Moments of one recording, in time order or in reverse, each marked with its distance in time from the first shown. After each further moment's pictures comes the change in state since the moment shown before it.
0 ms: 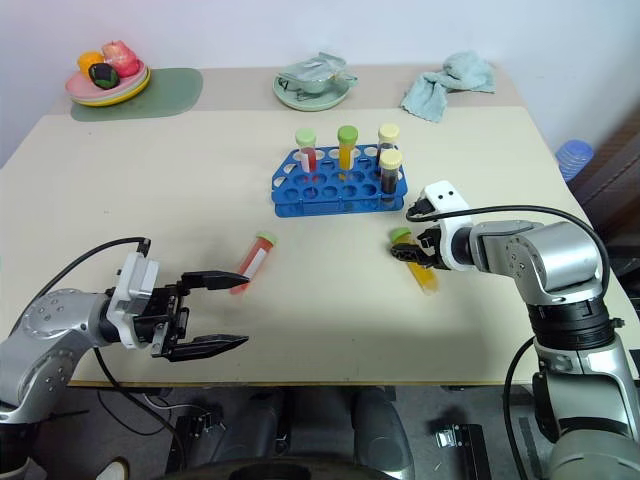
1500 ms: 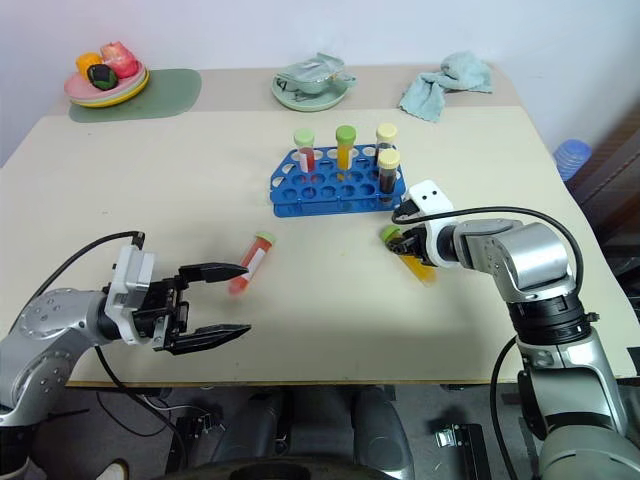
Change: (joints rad) left arm -0.001 -0.006 0.020 -0.035 -0.033 0.027 0.069; right arm -0.022 0.056 0.070 0.039 -0.117 -0.101 0.058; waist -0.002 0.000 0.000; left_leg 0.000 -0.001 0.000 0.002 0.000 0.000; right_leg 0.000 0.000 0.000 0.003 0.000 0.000
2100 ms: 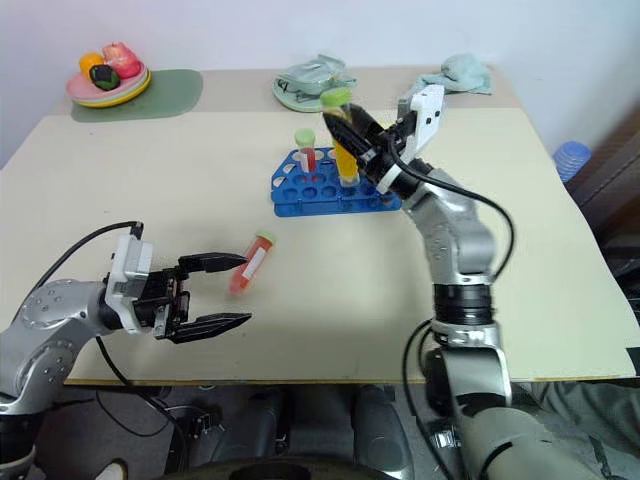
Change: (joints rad) left arm -0.054 -0.011 -0.001 0.035 0.000 0.001 0.004; right arm -0.114 0.552 -0.252 0.286 0.004 -1.036 0.086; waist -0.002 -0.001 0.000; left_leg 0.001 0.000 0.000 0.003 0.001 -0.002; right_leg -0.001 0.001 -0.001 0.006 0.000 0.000
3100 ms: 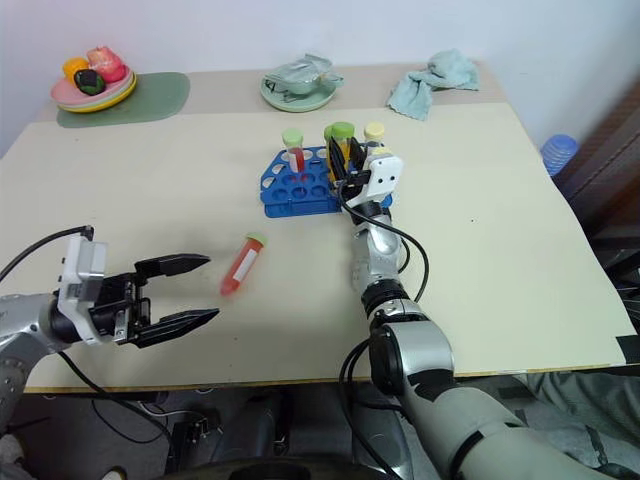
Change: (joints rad) left arm 0.167 0.063 0.216 -0.069 -0.082 0.079 0.040; right arm -0.189 0.210 -0.073 0.974 -0.182 -1.007 -0.163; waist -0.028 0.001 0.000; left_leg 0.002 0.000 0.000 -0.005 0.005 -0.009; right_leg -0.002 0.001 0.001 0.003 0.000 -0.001
